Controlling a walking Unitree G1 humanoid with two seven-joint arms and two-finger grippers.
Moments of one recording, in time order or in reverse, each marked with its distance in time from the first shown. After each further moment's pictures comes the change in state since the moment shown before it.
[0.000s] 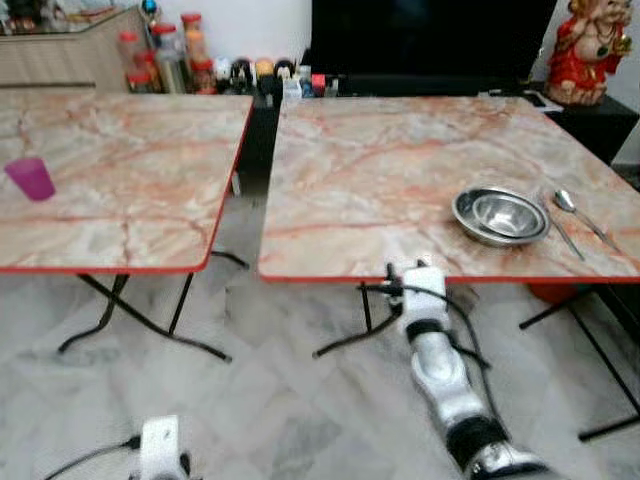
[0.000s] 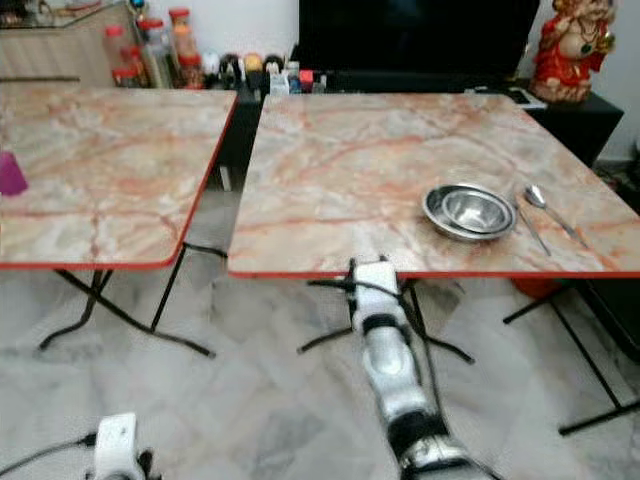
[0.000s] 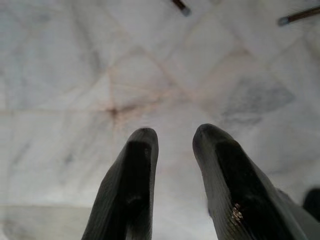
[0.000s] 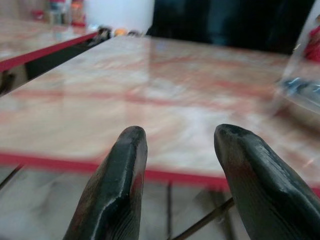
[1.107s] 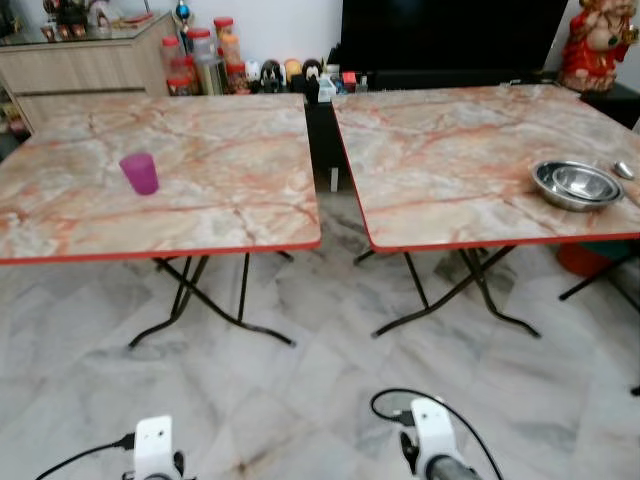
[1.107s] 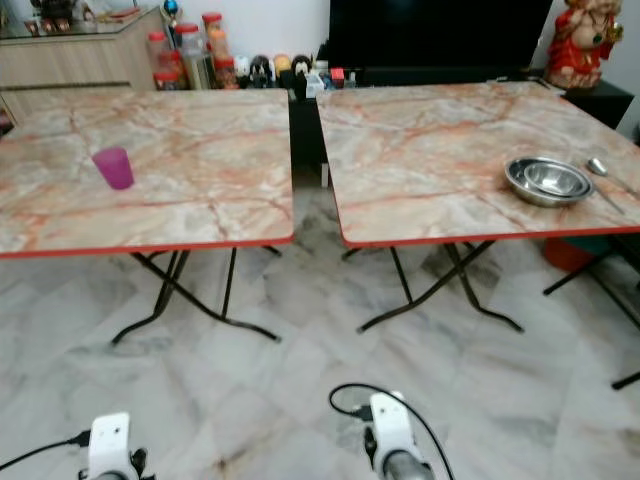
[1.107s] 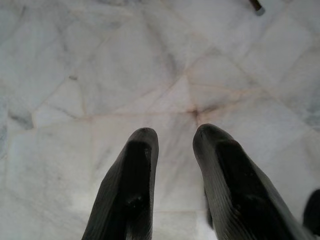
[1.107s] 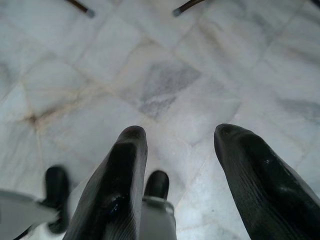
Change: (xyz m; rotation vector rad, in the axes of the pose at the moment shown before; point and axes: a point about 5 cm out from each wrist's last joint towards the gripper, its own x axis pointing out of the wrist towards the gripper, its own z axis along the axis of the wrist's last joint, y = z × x) left arm 0.000 -0.002 -0.001 0.006 0.005 -0.012; right arm -0.114 -0.024 -0.144 0.037 0.833 0.035
